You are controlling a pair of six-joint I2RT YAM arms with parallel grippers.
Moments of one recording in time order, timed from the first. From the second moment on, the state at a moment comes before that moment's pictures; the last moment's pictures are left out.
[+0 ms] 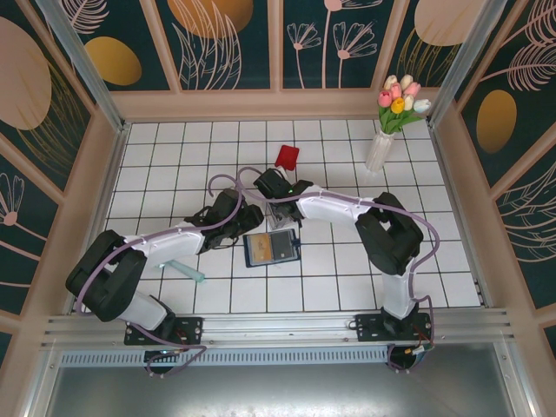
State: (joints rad) left arm -0.65 1.50 0.70 0.00 0.00 -0.99; right arm 0.85 1.93 1.36 -0.54 0.53 0.18
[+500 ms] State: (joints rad) left arm -0.65 1.50 0.70 0.00 0.00 -0.99; right arm 0.85 1.93 1.36 -0.55 0.56 0.18
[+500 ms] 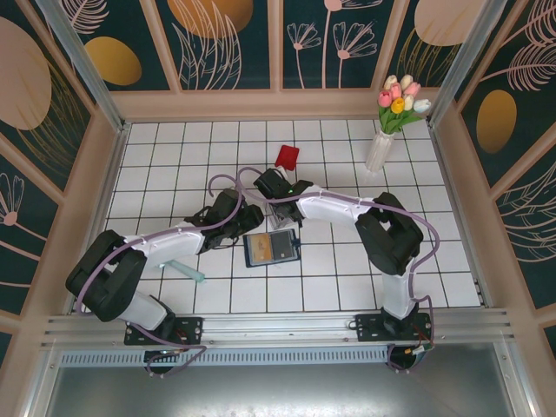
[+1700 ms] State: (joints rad) left arm -0.65 1.51 0.70 0.02 0.02 -0.99; right arm 0.82 1.88 1.36 -0.57 0.46 0.21
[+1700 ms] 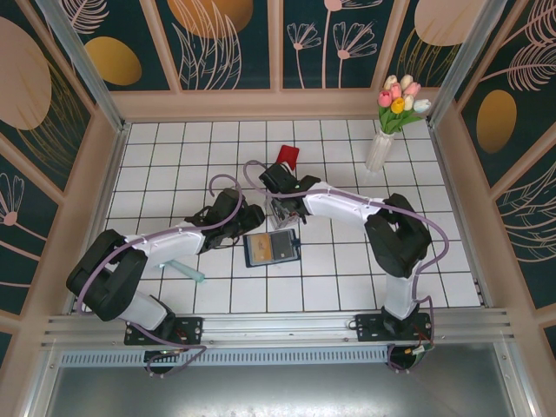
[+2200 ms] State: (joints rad) left arm -0.65 1.51 0.70 0.02 0.02 -0.99; right arm 0.82 1.93 1.36 -0.57 0.46 0.21
